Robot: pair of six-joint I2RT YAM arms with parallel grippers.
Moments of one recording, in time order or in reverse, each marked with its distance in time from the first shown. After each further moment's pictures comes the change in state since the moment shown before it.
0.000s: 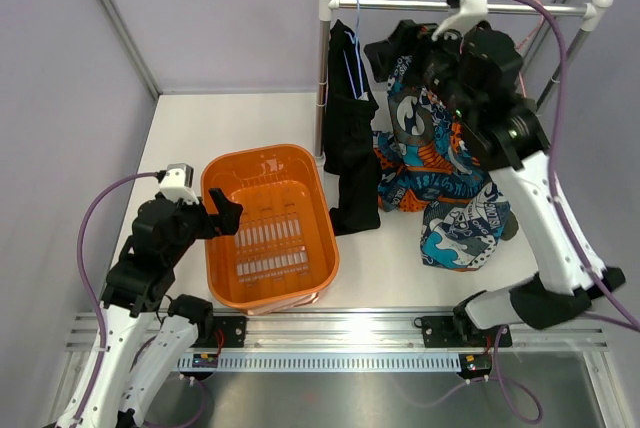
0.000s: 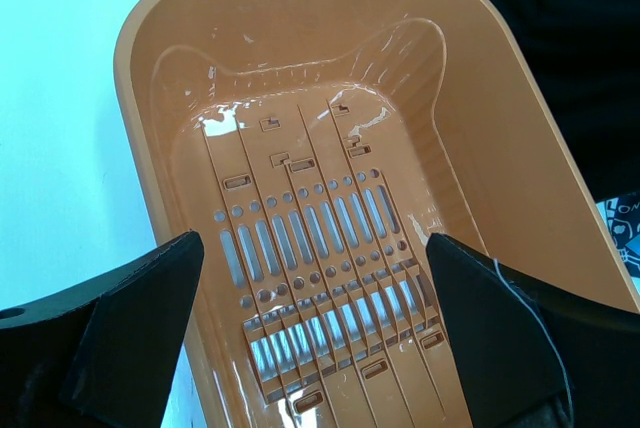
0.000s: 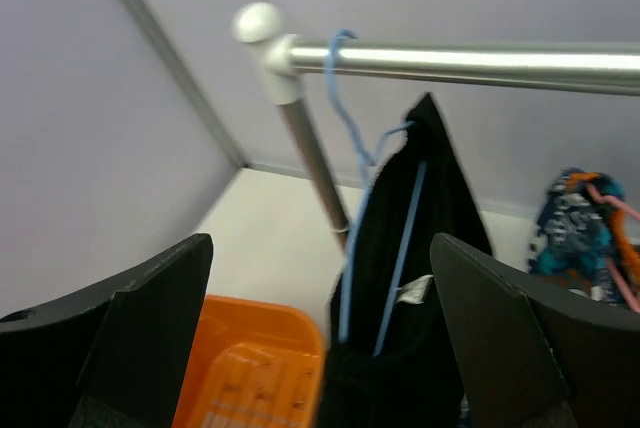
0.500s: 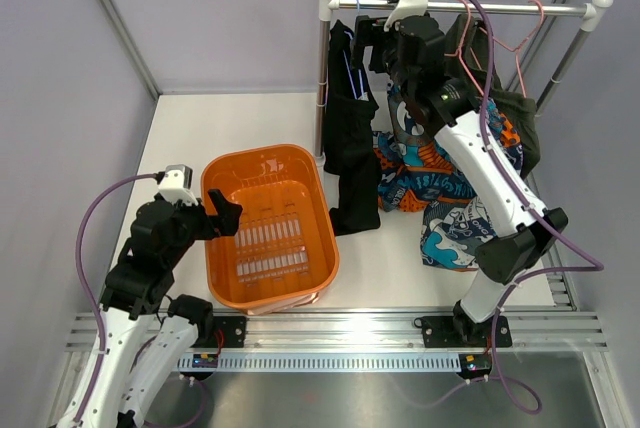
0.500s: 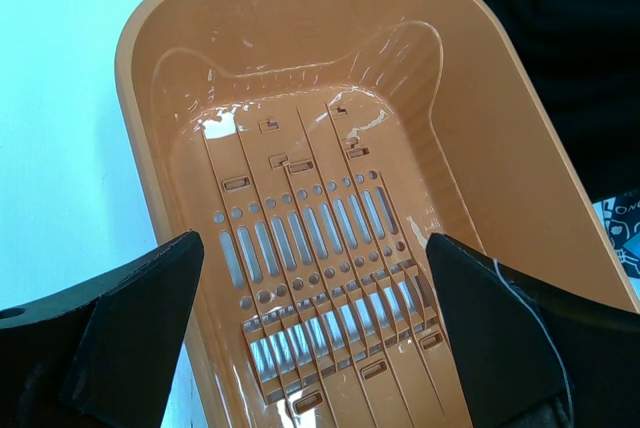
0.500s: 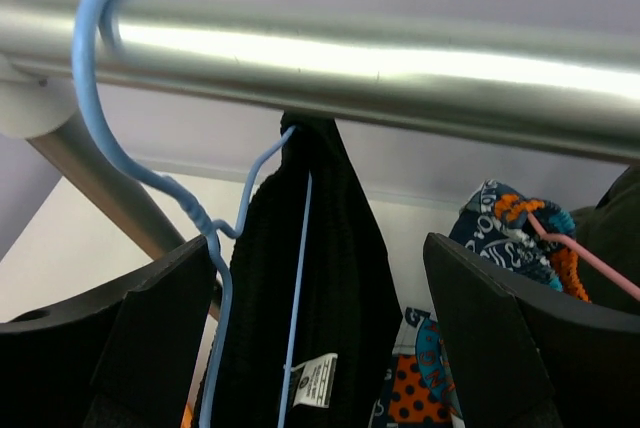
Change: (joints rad) left arm 0.000 -0.014 -0.002 0.000 0.001 0.001; right arm 0.014 0.362 0.152 0.027 0.277 -0.186
